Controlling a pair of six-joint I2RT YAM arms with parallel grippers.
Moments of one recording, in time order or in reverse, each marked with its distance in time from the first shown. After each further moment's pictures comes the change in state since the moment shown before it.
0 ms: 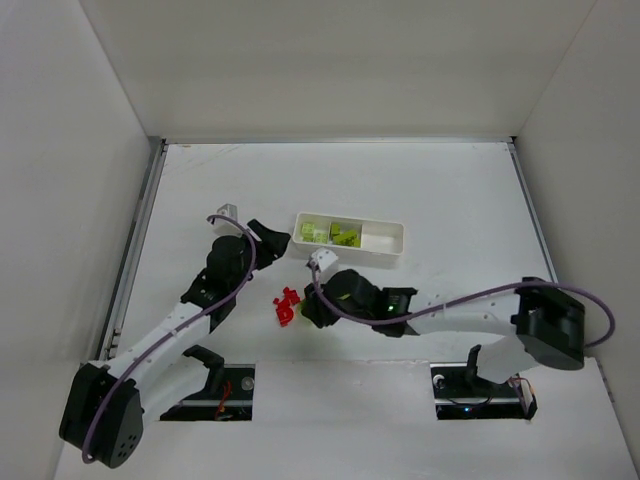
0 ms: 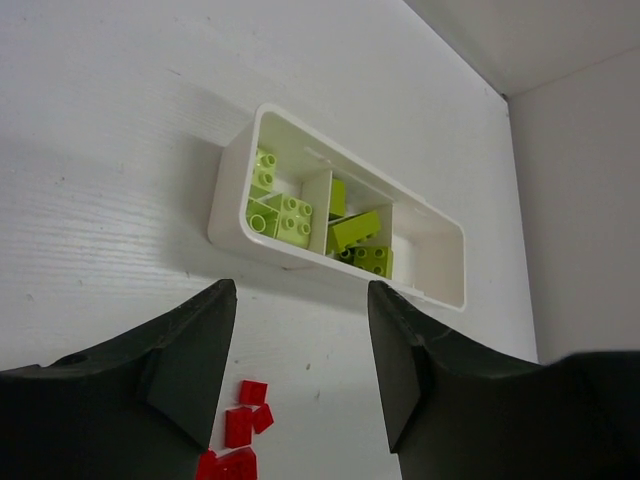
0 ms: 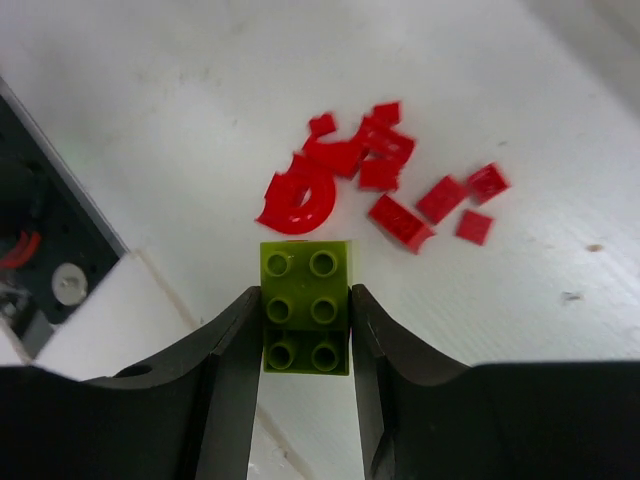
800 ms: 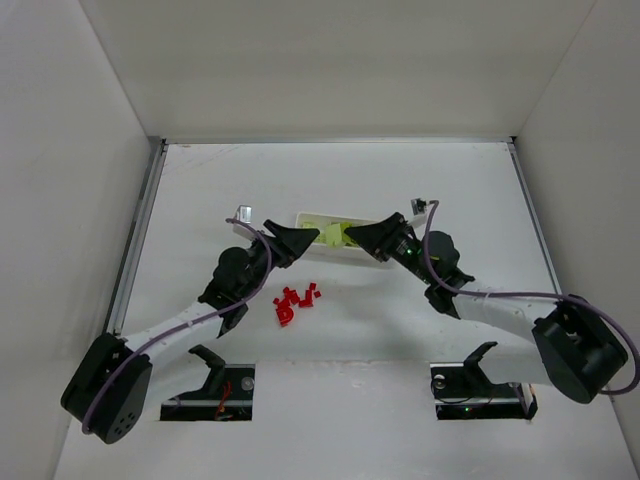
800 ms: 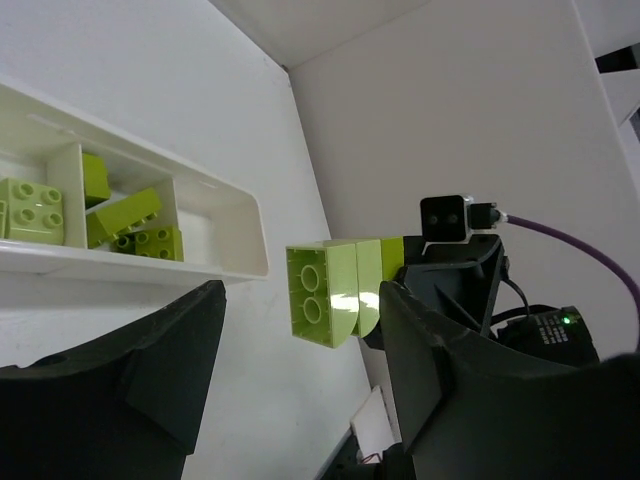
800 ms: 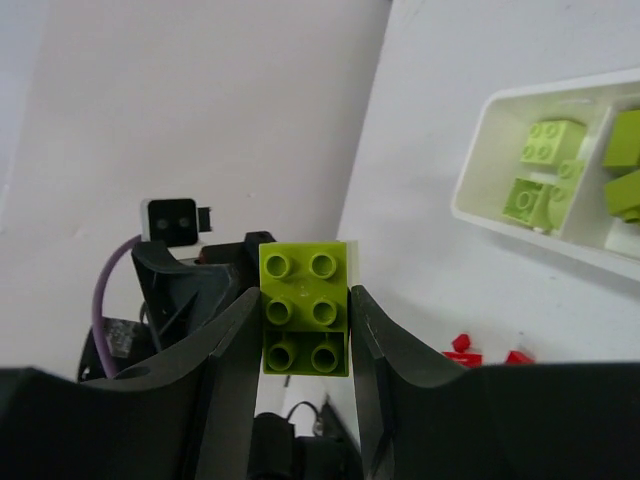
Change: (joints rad) left arm -0.119 0.115 -0.094 0.527 0.161 -0.254; right arm -0.599 -0.273 -0.354 0.687 -0.330 0.740
